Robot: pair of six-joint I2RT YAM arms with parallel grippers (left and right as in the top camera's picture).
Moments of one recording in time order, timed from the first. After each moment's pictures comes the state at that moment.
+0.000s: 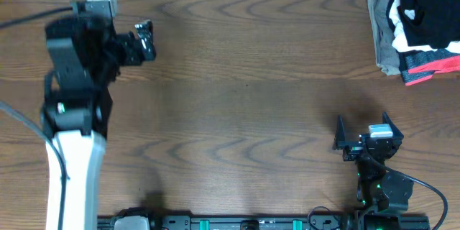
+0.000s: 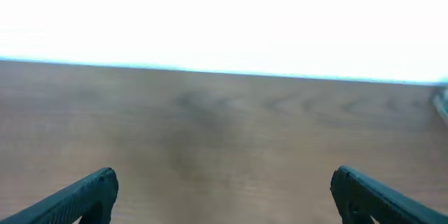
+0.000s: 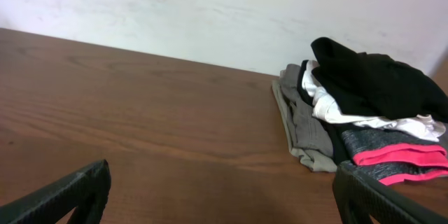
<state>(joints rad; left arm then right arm) 0.06 1.18 1.19 -0.43 0.21 -0.09 -0.07 0.02 0.01 -0.06 -0.10 -0.13</state>
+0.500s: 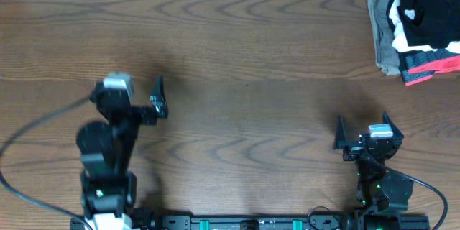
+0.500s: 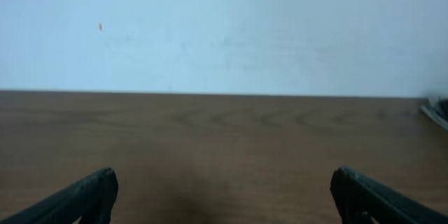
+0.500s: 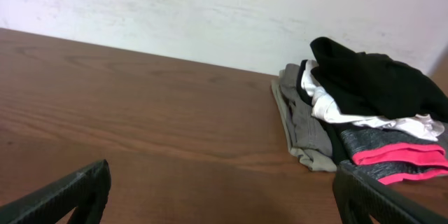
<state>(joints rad) 0.06 0.65 0.42 0.11 0.21 -0.09 -0.07 0.02 0.01 -0.06 -0.09 -0.13</state>
